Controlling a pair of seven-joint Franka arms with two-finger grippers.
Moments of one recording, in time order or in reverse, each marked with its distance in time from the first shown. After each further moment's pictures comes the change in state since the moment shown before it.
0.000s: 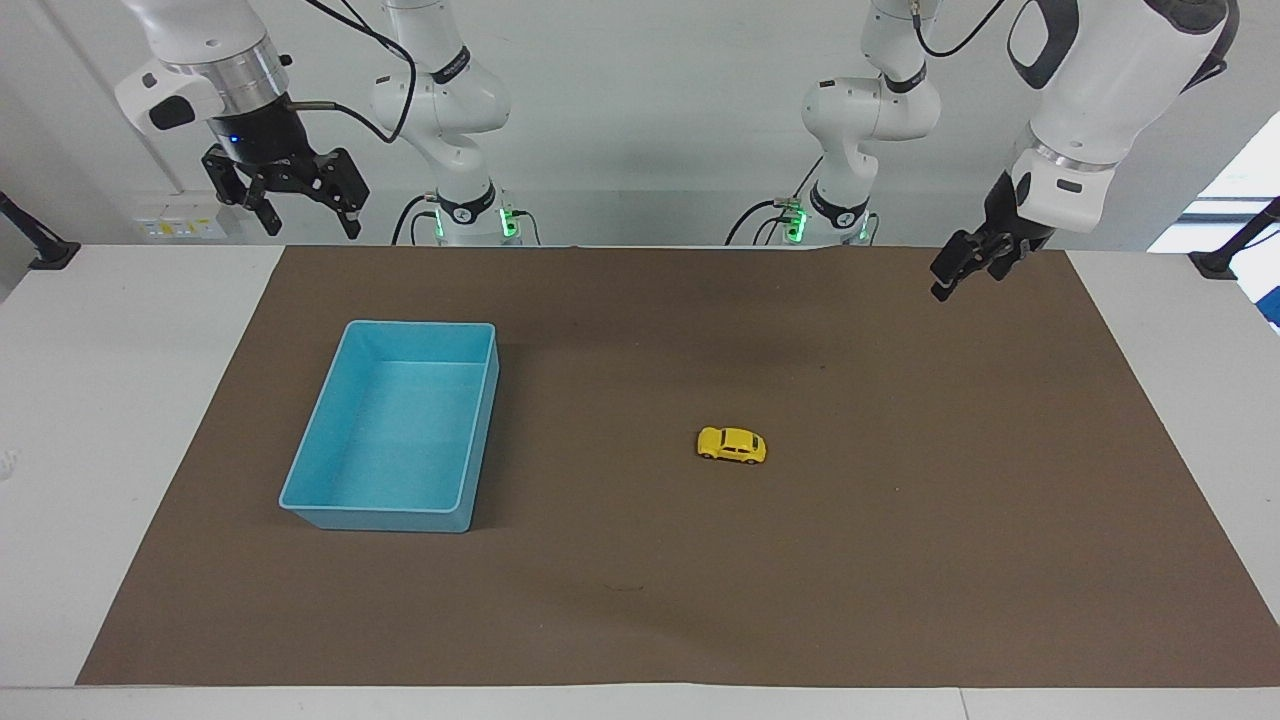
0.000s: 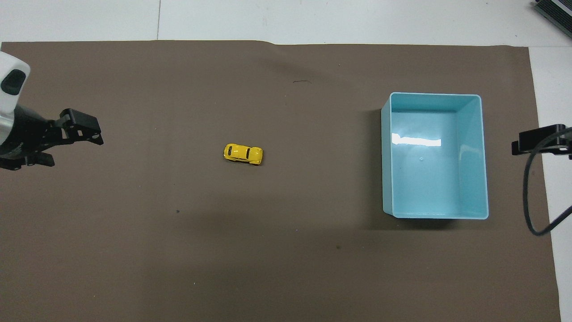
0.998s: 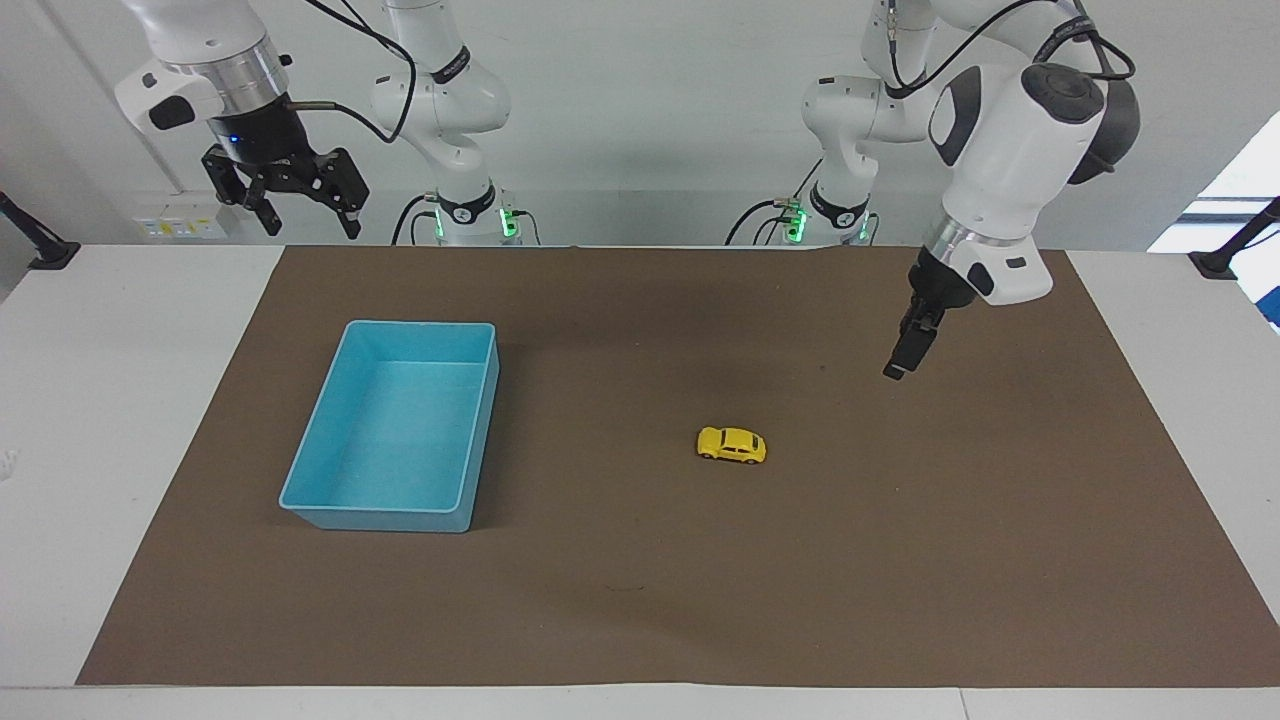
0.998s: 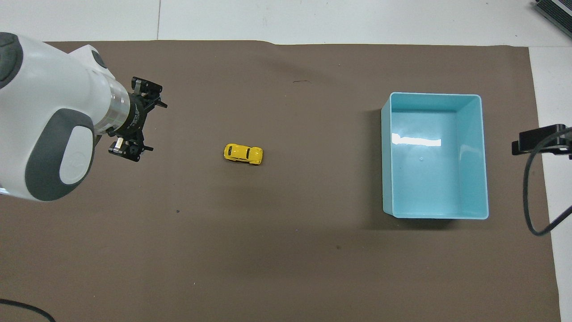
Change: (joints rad) left arm -0.140 0.144 -0.004 -0.059 -0.015 0.311 -0.955; right arm 0.000 0.000 0.000 0.000 0.000 0.000 0.000
